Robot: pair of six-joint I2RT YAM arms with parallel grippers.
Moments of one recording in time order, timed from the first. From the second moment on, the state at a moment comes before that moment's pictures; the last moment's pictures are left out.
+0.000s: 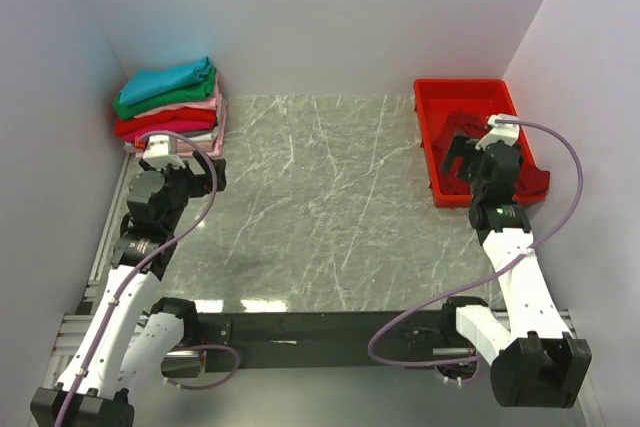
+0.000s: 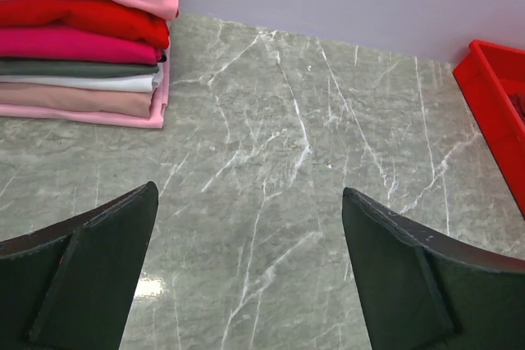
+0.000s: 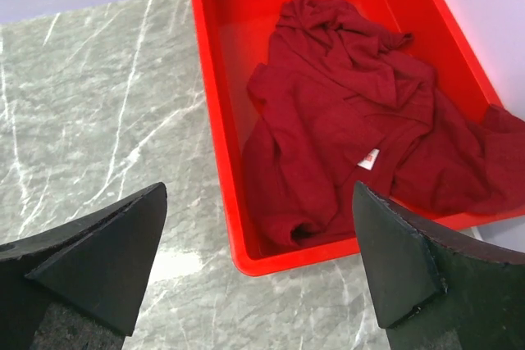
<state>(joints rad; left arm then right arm) -0.15 0.71 0.67 -0.10 -0.02 -0.31 -0.04 0.94 0.79 -0.14 0.16 0.09</state>
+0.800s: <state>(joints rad) -0.15 0.73 0.69 -0.12 -0.02 -0.31 -0.04 0.97 0.81 -0.15 0.07 -0.10</state>
